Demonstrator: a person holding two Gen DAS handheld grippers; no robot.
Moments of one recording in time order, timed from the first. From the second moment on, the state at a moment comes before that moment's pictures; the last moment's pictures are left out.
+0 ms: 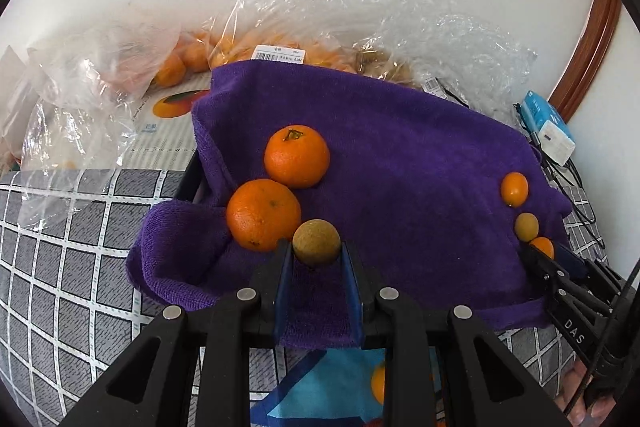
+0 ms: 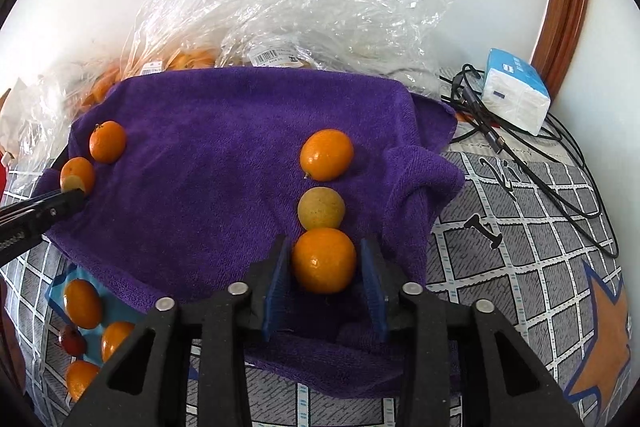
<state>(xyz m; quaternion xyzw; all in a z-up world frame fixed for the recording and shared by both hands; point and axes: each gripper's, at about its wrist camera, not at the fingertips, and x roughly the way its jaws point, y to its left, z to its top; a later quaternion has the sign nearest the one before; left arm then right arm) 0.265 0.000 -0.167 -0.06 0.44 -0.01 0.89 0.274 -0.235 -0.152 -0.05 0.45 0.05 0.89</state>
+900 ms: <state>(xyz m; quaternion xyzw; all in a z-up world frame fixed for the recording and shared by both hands) 0.208 0.036 -0.136 -0.04 0.41 0.00 0.91 0.218 -0.227 -0.107 -0.02 0.42 0.05 0.91</state>
